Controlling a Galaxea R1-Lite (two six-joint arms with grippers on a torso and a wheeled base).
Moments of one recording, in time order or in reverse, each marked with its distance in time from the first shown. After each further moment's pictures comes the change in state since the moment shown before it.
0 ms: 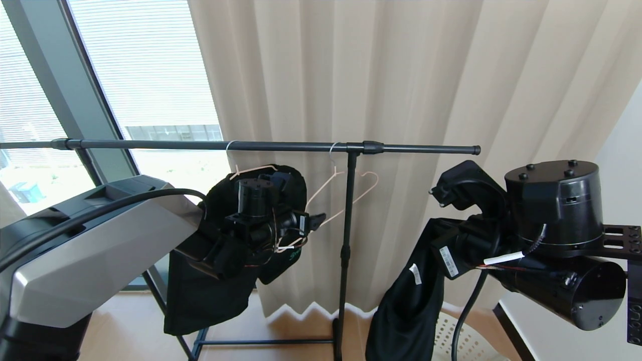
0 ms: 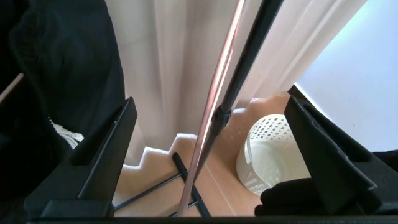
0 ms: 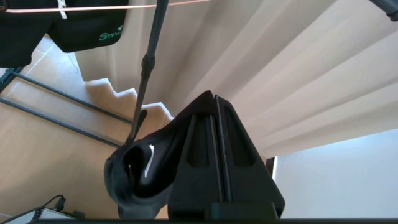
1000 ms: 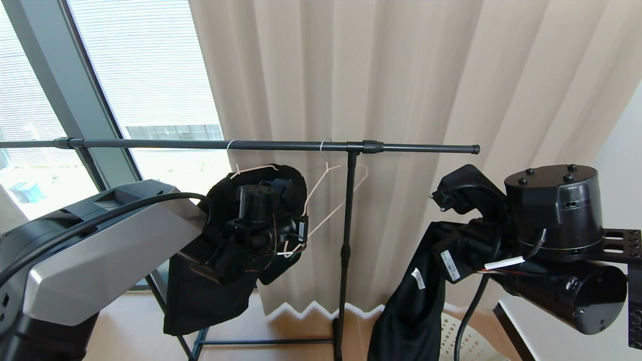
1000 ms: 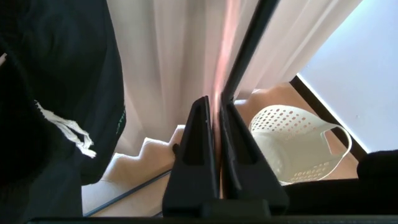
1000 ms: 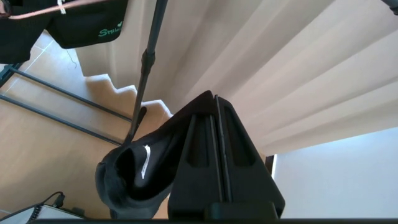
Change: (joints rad) left arm 0.002 0.023 0.015 -0.002 0.004 0.002; right arm 0.000 -0.002 0.014 0.000 0.000 0.001
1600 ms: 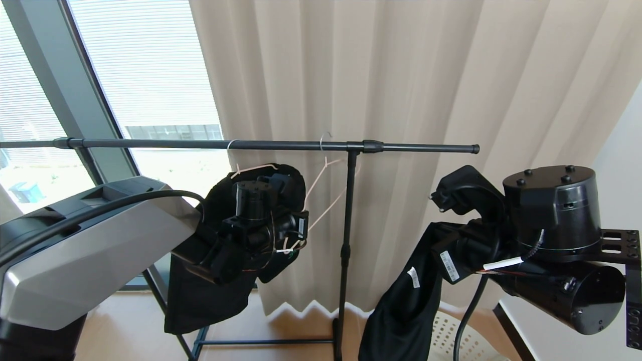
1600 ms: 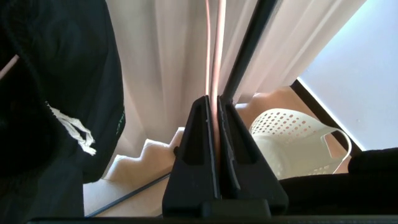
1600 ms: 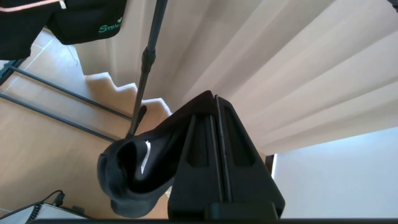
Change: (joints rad) left arm -0.005 -0.041 0.034 -0.041 0.001 0.004; right arm 0.000 0.003 0.001 0.000 0.001 0.000
